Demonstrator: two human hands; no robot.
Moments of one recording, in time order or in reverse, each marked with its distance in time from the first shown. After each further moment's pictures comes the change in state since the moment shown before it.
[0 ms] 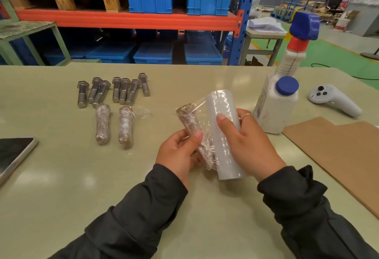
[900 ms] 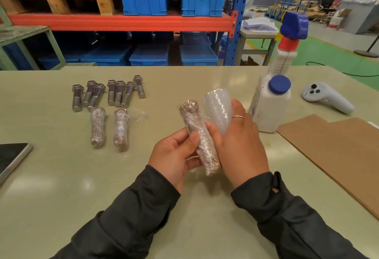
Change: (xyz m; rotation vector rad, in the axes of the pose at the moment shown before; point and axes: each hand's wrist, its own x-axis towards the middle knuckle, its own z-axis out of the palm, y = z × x) left_hand -0.011 0.015 0.002 0.014 -0.222 0.006; right_hand -0.010 0.001 0.014 -0.498 0.245 -0.158
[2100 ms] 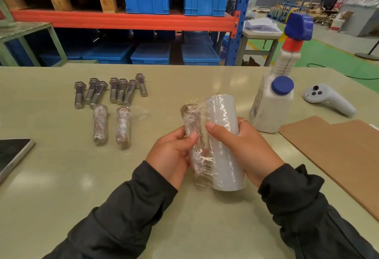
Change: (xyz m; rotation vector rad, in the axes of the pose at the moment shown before) left_hand 0.001 0.007 -0.009 -0.040 -0.038 -0.103; right_hand 0.004 0.008 -0.015 0.881 -0.397 0.285
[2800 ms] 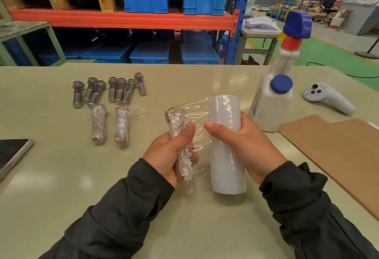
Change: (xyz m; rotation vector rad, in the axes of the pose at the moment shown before) left_hand 0.001 0.003 0.001 -0.032 0.177 -0.088; right_hand 0.001 -0.002 -0.004 0.032 -0.004 -0.028
